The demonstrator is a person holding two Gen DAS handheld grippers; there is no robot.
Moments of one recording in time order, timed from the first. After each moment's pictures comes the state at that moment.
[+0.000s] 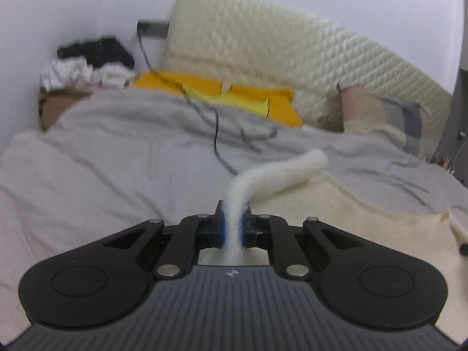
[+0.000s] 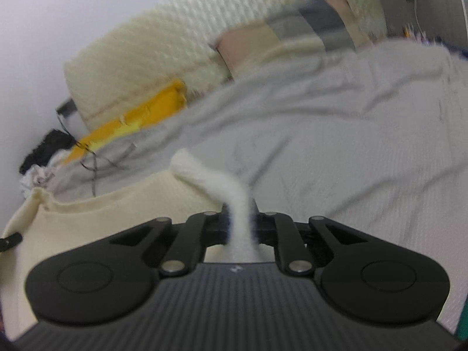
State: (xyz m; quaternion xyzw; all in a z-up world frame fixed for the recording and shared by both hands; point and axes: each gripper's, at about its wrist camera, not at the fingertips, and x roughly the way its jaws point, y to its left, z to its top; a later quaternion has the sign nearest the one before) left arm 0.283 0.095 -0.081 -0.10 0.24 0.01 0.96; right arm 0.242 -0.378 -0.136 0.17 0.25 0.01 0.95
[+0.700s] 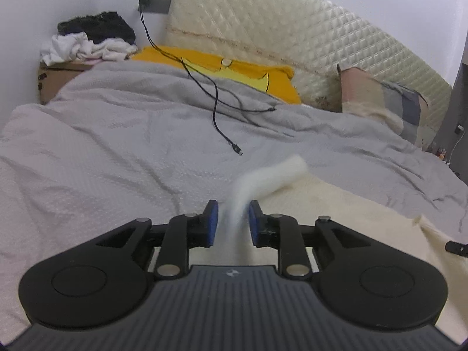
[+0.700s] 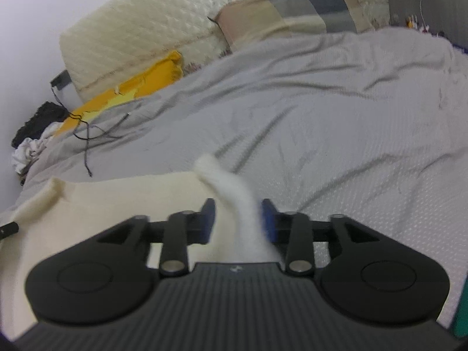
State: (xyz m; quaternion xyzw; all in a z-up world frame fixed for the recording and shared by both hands) left arm 0.258 0.092 -0.081 -0.11 0.28 0.00 0.95; right arm 0.230 -0.363 -0.137 0.14 0.28 0.01 0.95
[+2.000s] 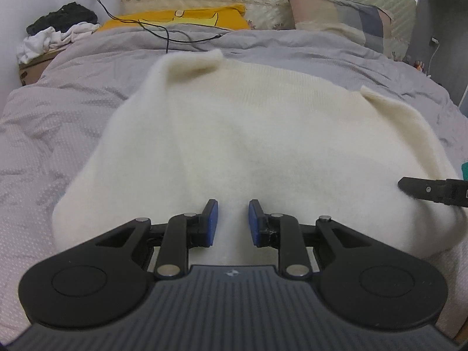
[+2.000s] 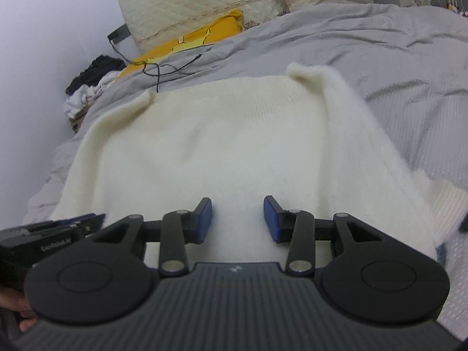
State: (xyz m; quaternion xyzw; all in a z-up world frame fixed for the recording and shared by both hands) left arm 0.115 -0.002 -0.113 -0.02 0.37 -0.05 0.93; right arm 0.119 -0.294 -0.150 0.14 0.34 0.11 0.92
